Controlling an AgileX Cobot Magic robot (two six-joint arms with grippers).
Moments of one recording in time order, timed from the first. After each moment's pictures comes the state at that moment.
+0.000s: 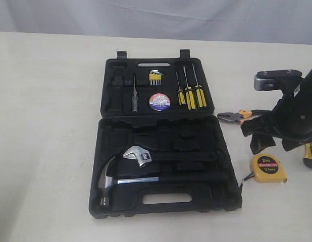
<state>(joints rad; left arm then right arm) -0.30 0.00 0.00 -0.01 0.28 -0.18 0.05 1.59 -0.85 0.05 0.81 -0.02</state>
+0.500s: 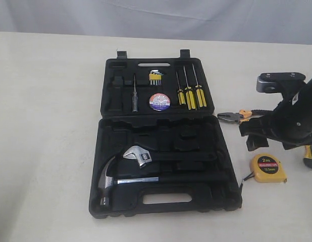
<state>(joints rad) -0.30 0.00 0.00 -0.01 0.28 -0.18 0.05 1.59 -0.77 0.01 0.63 0.07</state>
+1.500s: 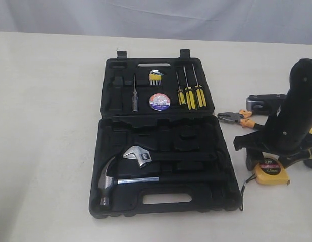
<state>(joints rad) -0.30 0.00 0.00 -0.01 0.28 -0.18 0.06 1.80 -0.84 0.00 0.73 0.11</state>
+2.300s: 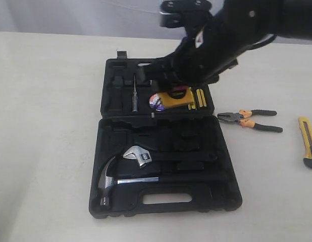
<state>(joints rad) -0.30 0.00 0.00 -0.01 0.28 -0.18 0.51 1.66 -1.21 0.00 0.64 0.24</state>
